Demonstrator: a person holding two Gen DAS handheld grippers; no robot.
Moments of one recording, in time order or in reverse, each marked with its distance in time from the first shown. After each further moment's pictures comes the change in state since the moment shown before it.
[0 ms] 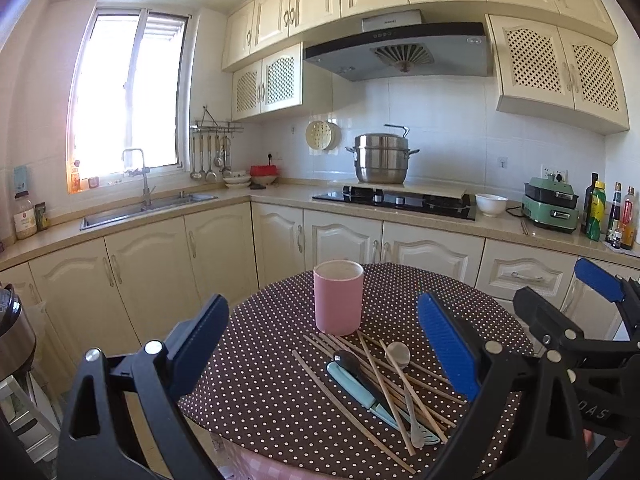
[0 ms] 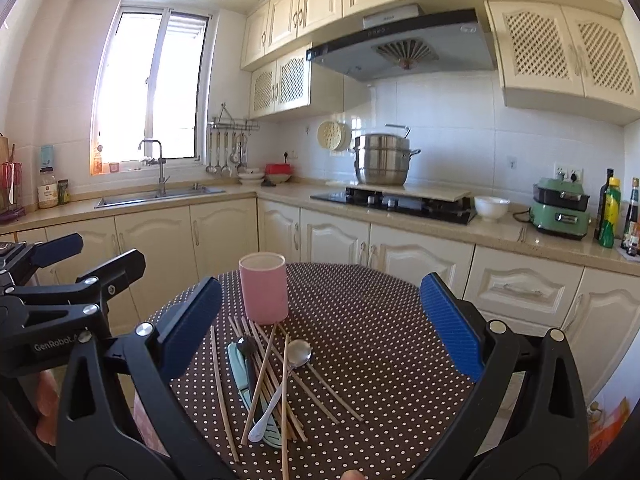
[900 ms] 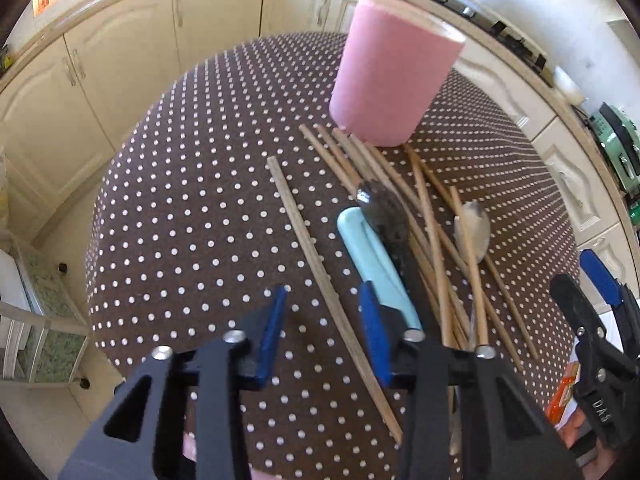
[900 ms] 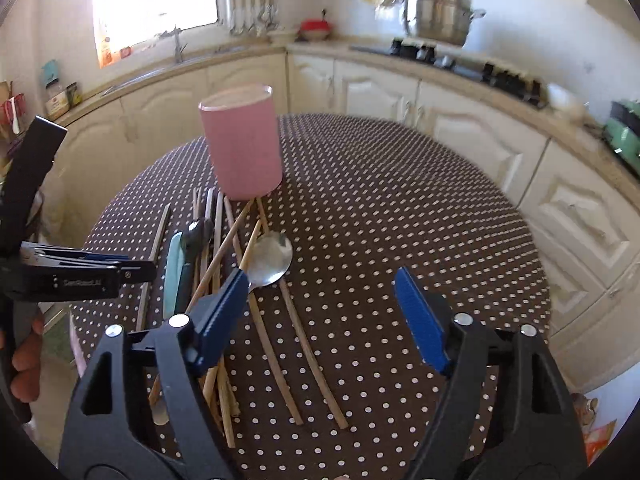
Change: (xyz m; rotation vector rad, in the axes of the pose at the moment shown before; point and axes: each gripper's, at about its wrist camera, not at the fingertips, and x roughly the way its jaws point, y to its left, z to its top) left arm 0.223 0.015 -0.101 -0.256 0.834 -0.017; right arm 0.176 -0.037 -0.065 -0.048 0.552 0.196
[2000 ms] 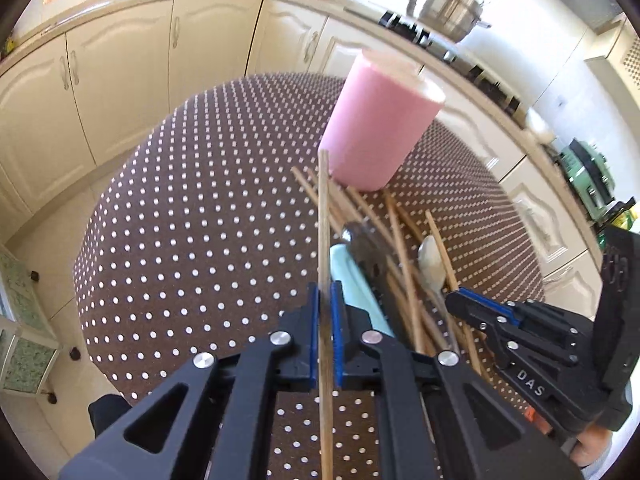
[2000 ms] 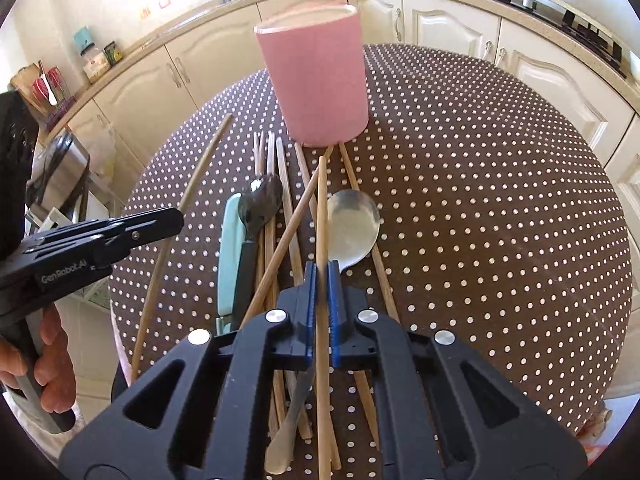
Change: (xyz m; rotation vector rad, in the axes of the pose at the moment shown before) left arm -0.034 0.019 -0.006 -0.033 -0.178 -0.131; right arm 0.050 0.037 0.011 -0.037 0.231 0.203
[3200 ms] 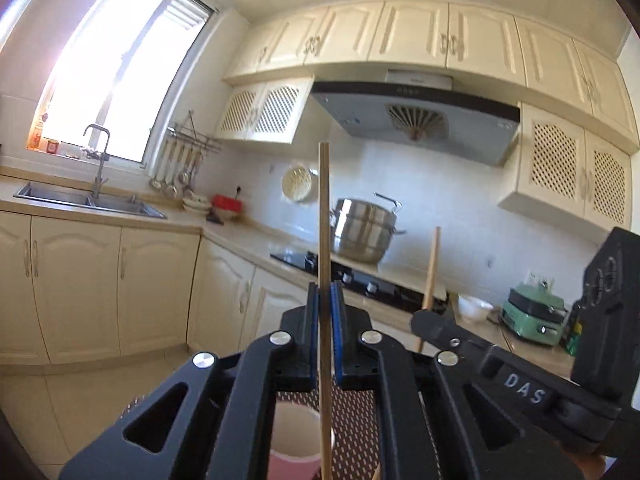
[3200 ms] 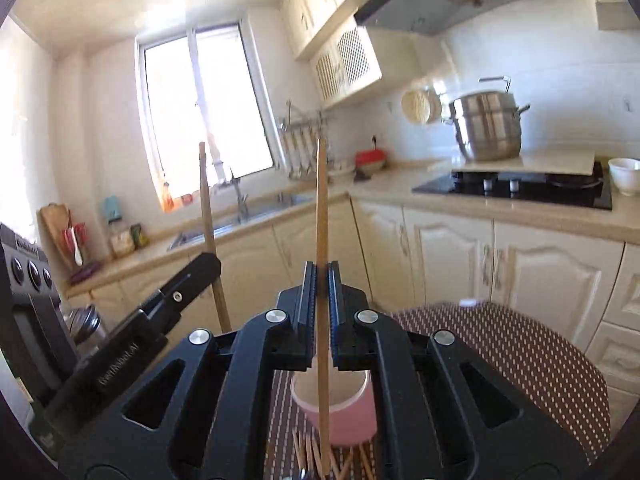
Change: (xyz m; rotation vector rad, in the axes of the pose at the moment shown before) left arm -0.099 -0.091 0.122 0.147 -0.869 -0.173; right arm -0.117 -0.008 0.142 0.075 -0.770 0.071
